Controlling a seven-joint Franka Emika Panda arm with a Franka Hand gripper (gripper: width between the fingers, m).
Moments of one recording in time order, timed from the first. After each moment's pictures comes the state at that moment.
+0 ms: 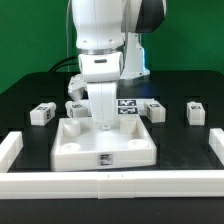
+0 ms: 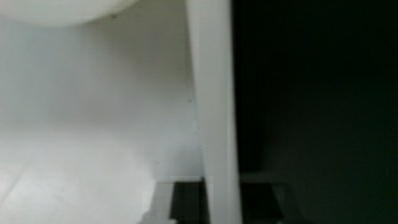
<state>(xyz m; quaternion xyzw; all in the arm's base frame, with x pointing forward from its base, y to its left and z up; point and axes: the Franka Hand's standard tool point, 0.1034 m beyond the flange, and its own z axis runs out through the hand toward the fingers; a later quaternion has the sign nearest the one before) 0.433 -0.047 0.007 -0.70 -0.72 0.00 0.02</state>
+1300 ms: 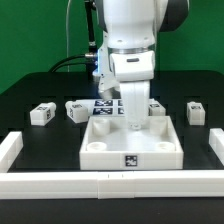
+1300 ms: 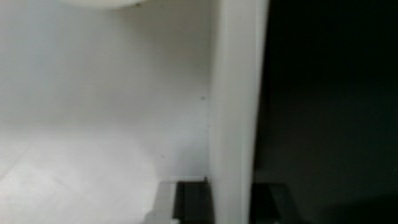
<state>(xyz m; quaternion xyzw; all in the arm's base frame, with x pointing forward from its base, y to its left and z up) 0.440 0.026 0.007 -0.71 -0.71 -0.01 0.03</state>
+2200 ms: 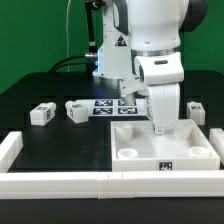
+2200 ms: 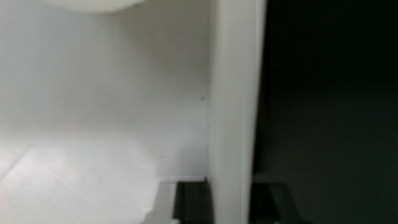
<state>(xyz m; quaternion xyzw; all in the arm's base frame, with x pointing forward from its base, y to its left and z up) 0.466 0.059 0.007 -0.69 -0.72 -0.02 0.03</state>
